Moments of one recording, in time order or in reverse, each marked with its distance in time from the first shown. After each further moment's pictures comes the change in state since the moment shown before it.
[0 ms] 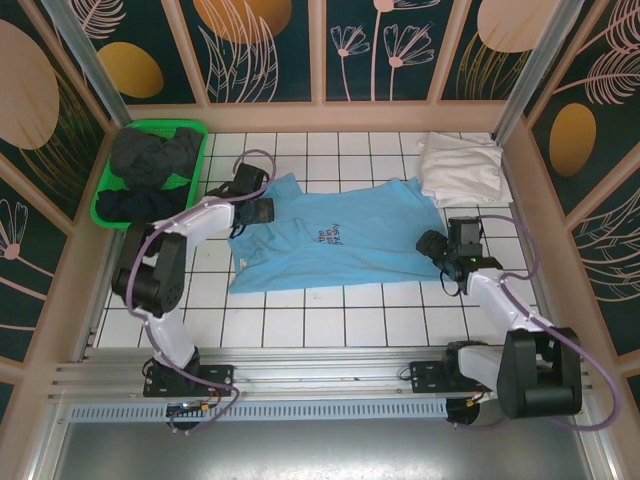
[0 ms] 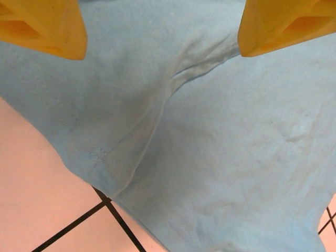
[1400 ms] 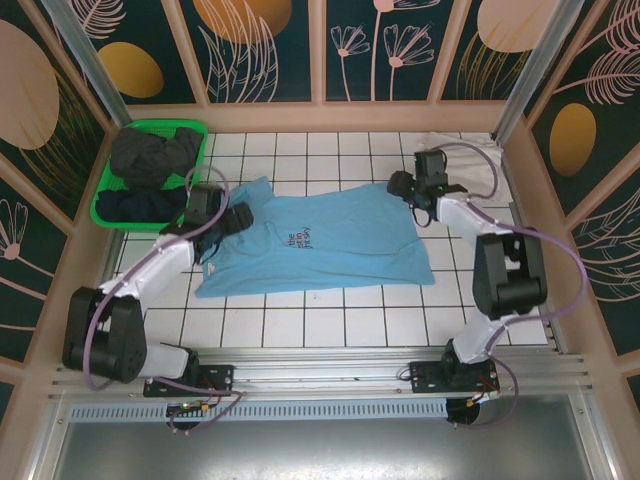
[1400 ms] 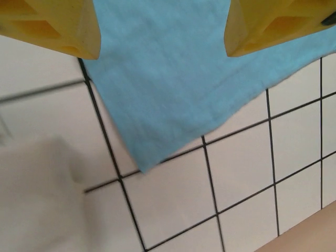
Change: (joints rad) left arm 0.124 -0.356 -0.262 0.119 0.114 -0.143; right arm 0.135 0.584 0.646 0.051 0.003 -0.135
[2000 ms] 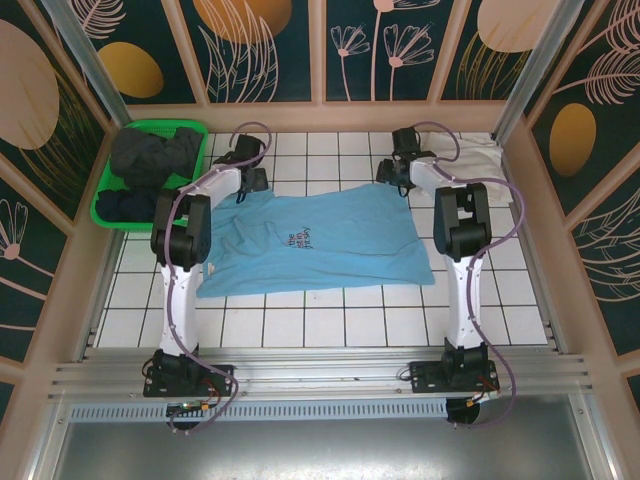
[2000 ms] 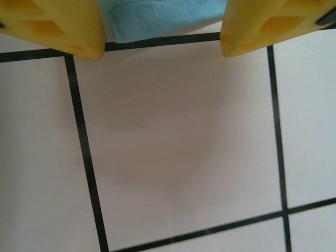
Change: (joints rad) left arm 0.008 0.900 0.870 -0.220 -0.196 0.167; right arm -0.010 0.606 0.661 -0.257 0.039 -0.200
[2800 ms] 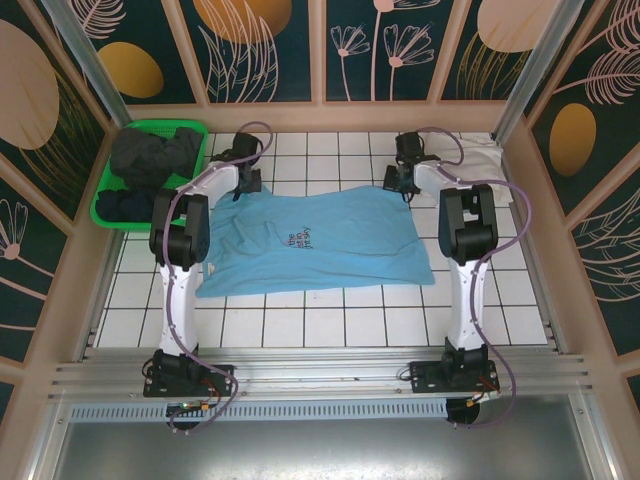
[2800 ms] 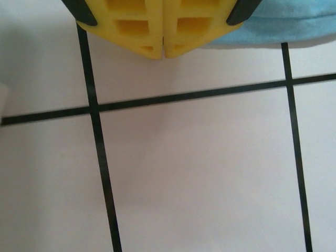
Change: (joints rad) left arm 0.011 -0.014 0.029 -0.067 0.032 0.171; right arm -0.008 -0.092 -0.131 -0.006 -0.009 -0.002
